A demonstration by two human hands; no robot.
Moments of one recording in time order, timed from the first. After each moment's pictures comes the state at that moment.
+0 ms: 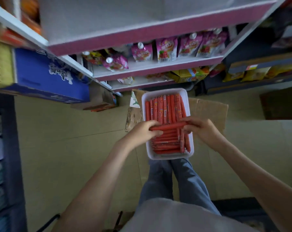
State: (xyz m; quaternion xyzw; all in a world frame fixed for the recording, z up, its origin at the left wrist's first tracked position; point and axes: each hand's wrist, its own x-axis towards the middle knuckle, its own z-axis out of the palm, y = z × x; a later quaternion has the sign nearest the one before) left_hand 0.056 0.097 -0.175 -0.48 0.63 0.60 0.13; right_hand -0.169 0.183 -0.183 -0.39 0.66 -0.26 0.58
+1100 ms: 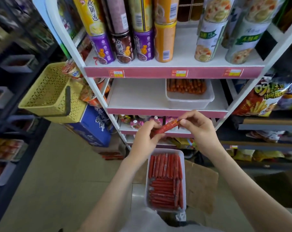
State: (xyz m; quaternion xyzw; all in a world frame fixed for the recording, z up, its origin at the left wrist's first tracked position) left_hand 0.027 0.102 0.055 -0.51 0.71 0.34 -0.33; right_hand -0.154 0.113 0.067 -0.50 0.49 -0.55 0.46
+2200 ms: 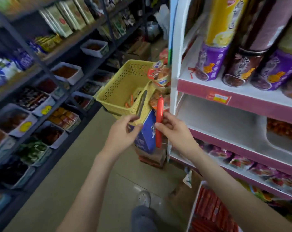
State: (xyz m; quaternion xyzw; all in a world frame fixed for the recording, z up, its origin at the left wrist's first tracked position) left_hand 0.306 0.017 0.071 -0.70 0.59 0.20 -0.34; right_hand 0.129 -0.030 0.072 -0.64 0.44 -0.33 0.53
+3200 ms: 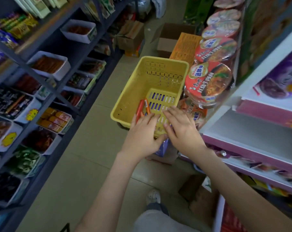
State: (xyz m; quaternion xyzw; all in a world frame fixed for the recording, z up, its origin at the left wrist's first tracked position) left_hand 0.424 -0.097 0.033 -0.64 0.74 0.15 -0.13; right_hand 0.269 -0.130 0.023 -0.85 0.48 -0.19 0.14
